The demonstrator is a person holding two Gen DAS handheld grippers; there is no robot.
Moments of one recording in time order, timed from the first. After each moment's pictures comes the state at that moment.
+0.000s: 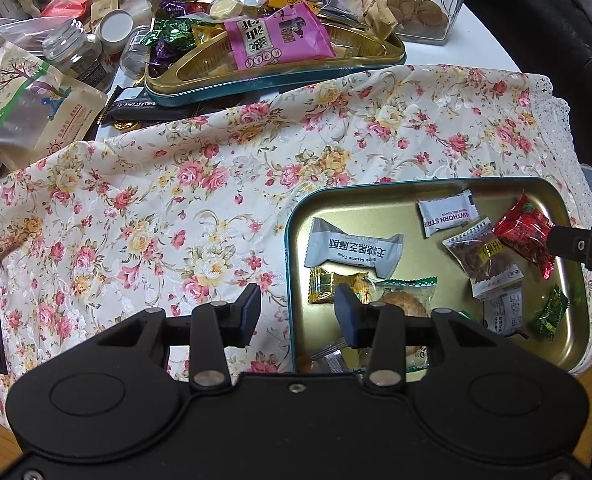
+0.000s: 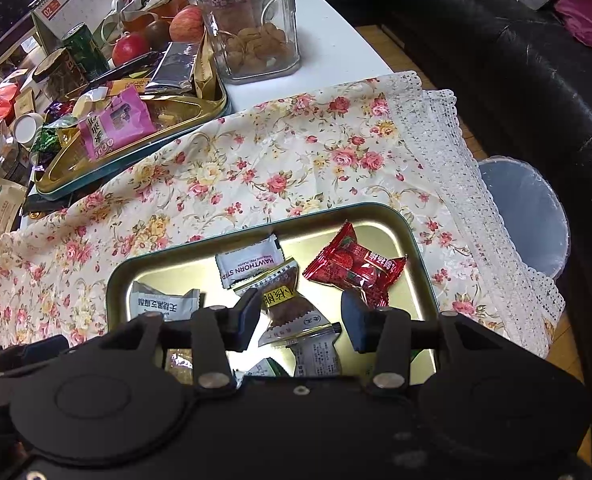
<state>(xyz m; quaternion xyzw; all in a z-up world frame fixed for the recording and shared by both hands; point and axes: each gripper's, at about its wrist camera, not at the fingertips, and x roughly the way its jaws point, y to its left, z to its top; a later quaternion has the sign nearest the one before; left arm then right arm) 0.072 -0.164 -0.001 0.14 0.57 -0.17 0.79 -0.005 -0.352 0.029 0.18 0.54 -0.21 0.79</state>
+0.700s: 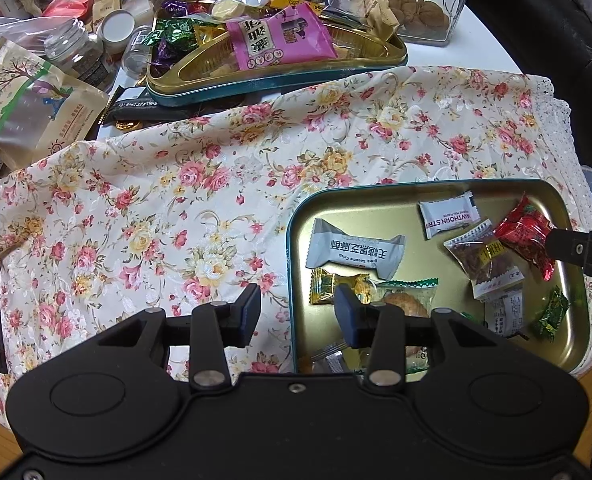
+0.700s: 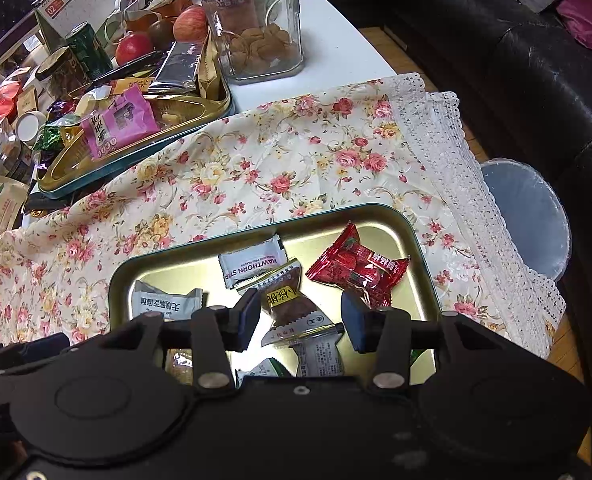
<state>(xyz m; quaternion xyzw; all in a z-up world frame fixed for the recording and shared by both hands) 0.072 -0.164 -0.001 0.14 0.57 -0.16 0.79 -0.005 -0.351 0.029 0.18 0.55 -0.21 0.79</state>
